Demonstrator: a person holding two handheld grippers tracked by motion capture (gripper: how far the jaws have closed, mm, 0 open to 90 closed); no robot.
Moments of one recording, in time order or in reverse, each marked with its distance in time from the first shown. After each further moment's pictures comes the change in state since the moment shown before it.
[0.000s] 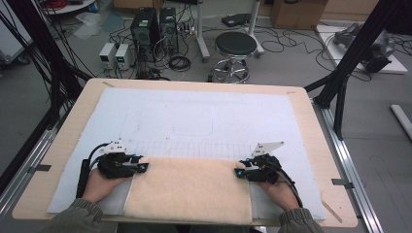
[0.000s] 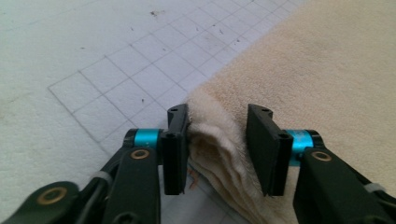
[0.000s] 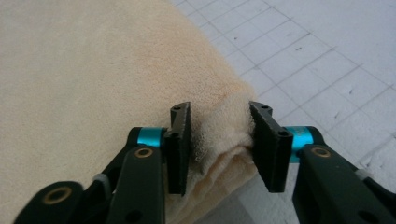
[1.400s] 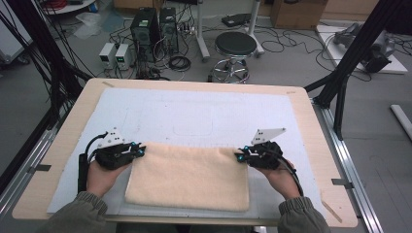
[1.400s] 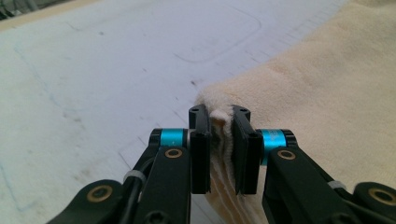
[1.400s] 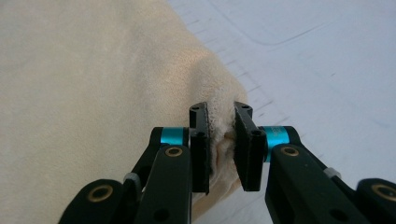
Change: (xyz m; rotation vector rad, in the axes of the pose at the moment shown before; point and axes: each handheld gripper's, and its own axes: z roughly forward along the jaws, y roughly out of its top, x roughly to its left) left arm -0.006 0.040 -0.013 -0.120 0.198 0.070; right arm -0.006 0.047 -0.020 -0.038 -0.048 -0.114
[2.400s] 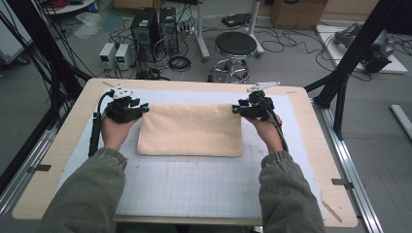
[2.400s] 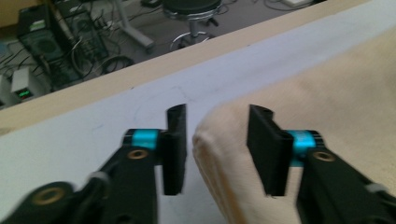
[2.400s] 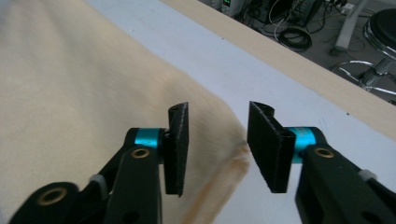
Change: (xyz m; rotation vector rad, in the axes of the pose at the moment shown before) left arm 0.075 0.071 0.055 -0.008 0.259 -0.092; right arm -0.102 0.078 0.032 -0.076 -0.217 0.132
